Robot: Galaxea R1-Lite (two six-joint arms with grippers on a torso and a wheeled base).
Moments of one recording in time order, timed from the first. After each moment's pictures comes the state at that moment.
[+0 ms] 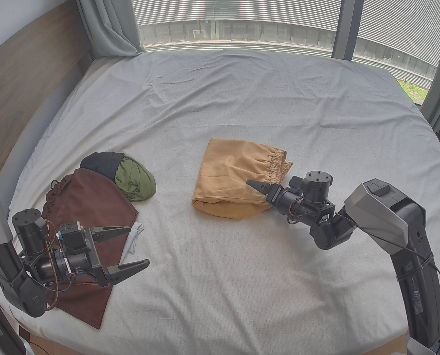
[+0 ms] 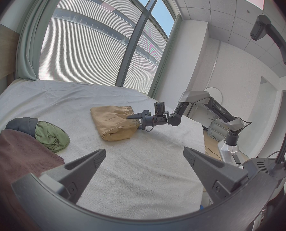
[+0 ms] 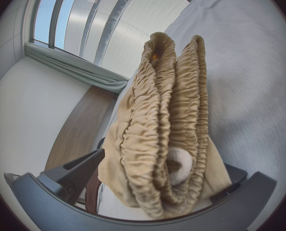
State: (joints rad) left arm -0.05 1.96 -0.17 -1.55 -0.92 0.11; right arm 0.33 2.67 -1.49 -1.03 0.39 0.81
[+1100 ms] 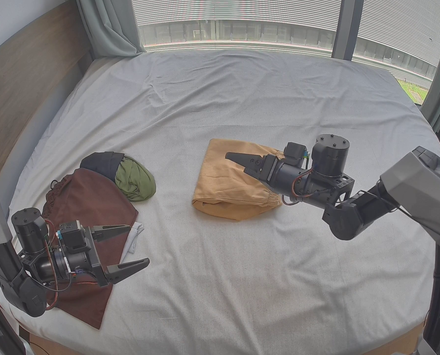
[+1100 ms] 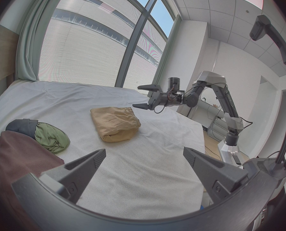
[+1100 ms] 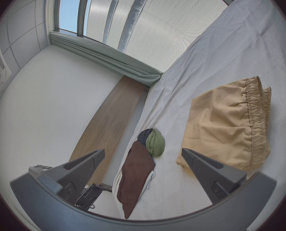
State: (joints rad) left arm -0.05 1.95 -0.17 -1.55 -0.92 0.11; right arm 0.48 2.25 -1.21 -1.02 0.47 0.76
